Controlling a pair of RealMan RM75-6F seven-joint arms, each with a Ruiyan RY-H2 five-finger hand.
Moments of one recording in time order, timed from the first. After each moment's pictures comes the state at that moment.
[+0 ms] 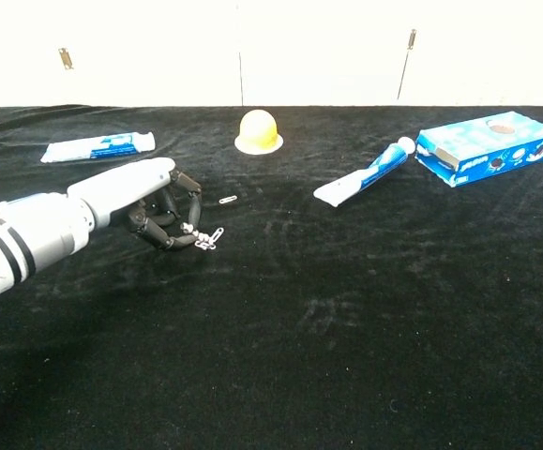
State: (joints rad) left arm -0.71 -1.72 -0.19 -1.29 1.26 0.97 0.08; right arm -0.04 -1.11 0.09 -1.47 -1.64 1.79 0.25
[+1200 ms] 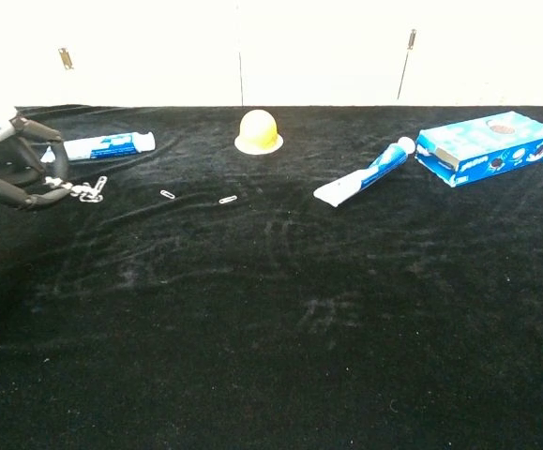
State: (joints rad) left arm -0.48 -1.48 -0.13 -1.46 1.33 1.26 0.03; right arm -0.02 -1.13 0.06 -1.49 -1.70 1.76 0.18
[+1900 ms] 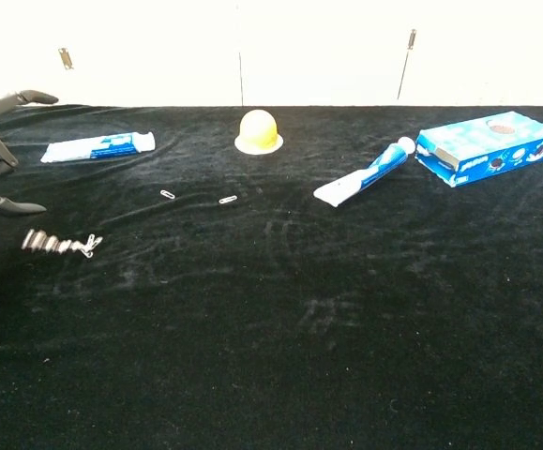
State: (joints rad) left arm -0.45 -1.41 -0.13 -1.52 1.36 1.27 0.01; right arm 0.00 -1.14 0.06 -1.50 -1.70 1.74 0.16
